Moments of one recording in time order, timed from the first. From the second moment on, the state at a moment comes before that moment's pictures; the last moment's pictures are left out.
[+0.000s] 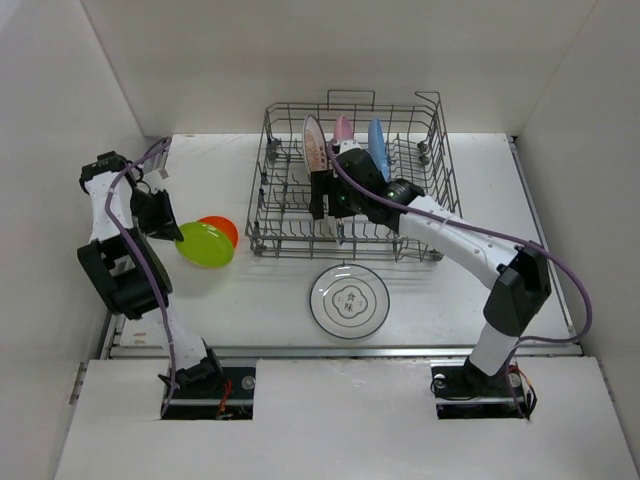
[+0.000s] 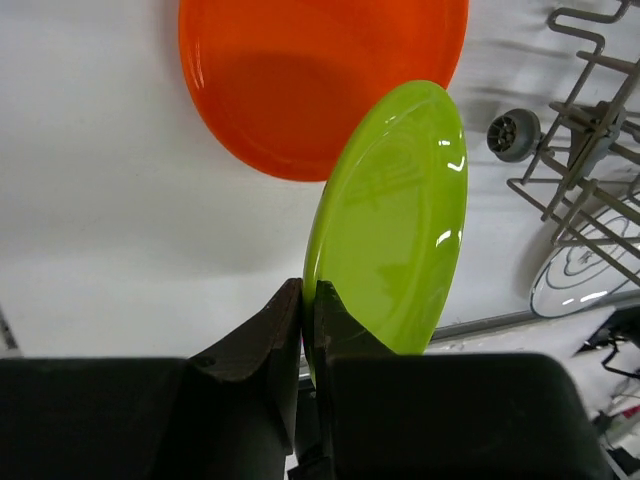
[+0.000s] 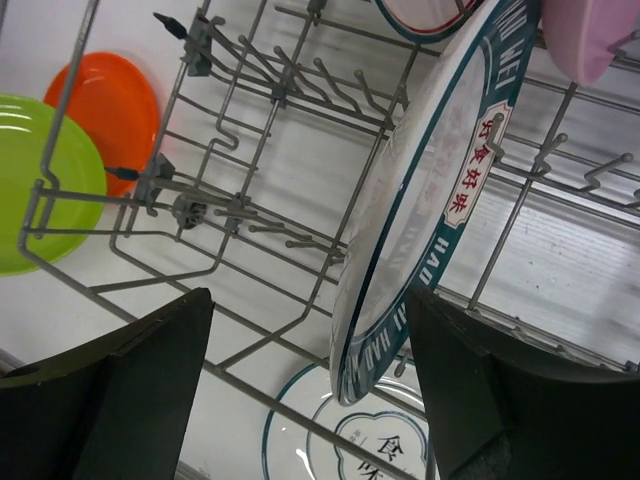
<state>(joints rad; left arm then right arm) 0.42 1.80 1.63 -1.29 0.36 0.20 0.77 1.73 1.61 -0.52 0.16 0.47</state>
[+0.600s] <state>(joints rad) 0.42 1.90 1.60 -1.09 0.42 0.16 0.76 1.81 1.63 -0.52 0.15 0.43</state>
